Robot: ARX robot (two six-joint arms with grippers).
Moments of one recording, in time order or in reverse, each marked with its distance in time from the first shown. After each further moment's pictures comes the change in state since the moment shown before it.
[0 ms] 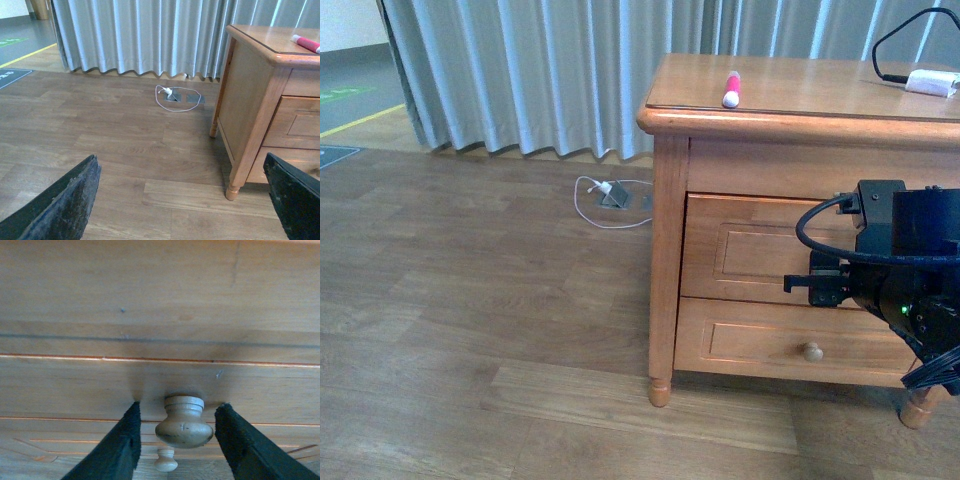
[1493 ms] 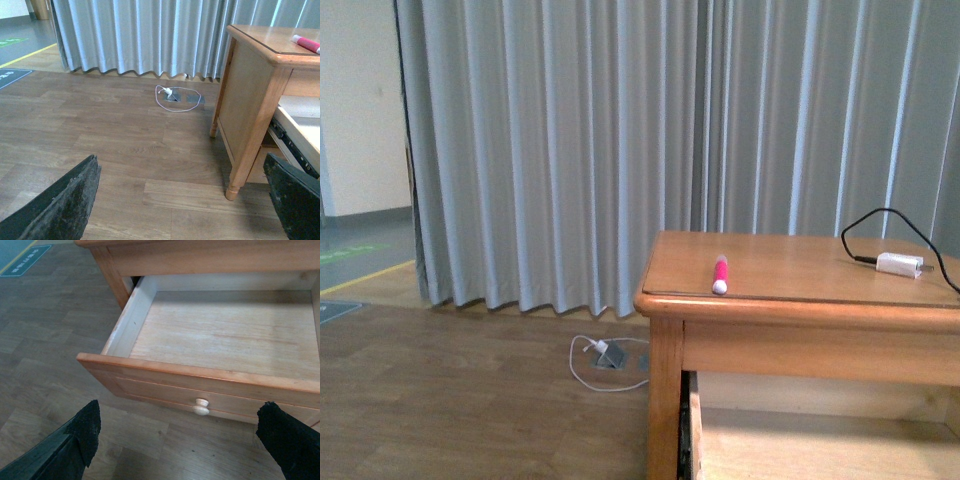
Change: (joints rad) left arm 0.000 0.000 0.000 0.000 0.000 0.000; right arm -0.283 -1.659 -0.627 -1.102 -0.637 -0.018
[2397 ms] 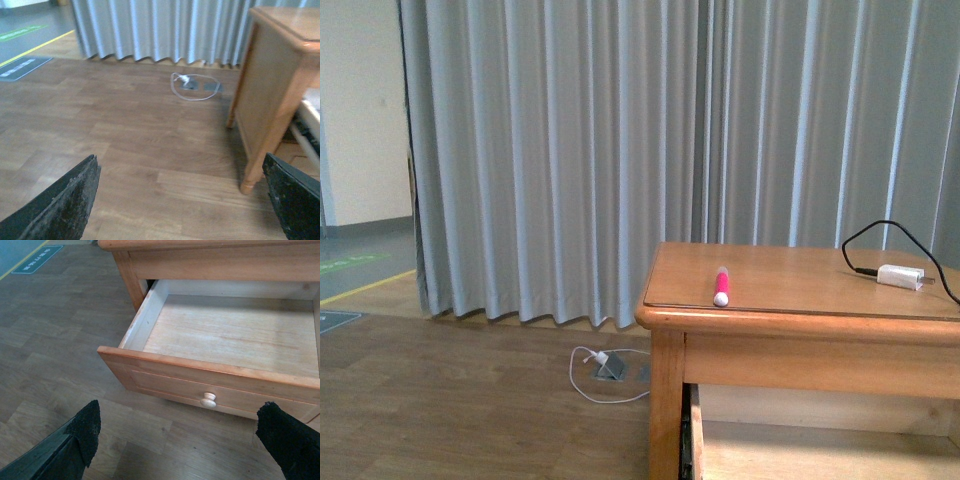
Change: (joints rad) left arm -0.233 0.340 0.071 0.203 -0.296 0.013; right arm 0.007 -0.128 0.007 -0.115 -0.003 -0.015
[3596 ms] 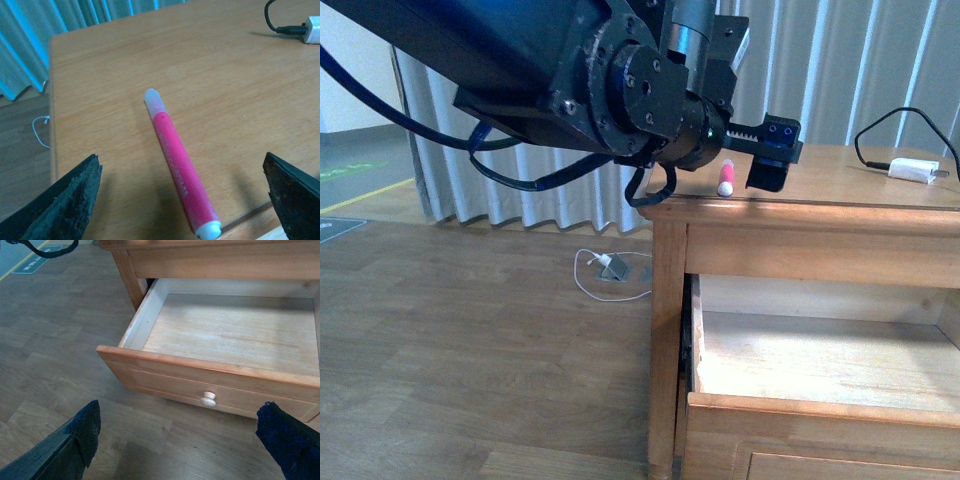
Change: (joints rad) left arm -0.276 1.854 1.679 0.068 0.212 0.118; right arm 0.000 0.000 -0.002 0.000 0.000 0.000
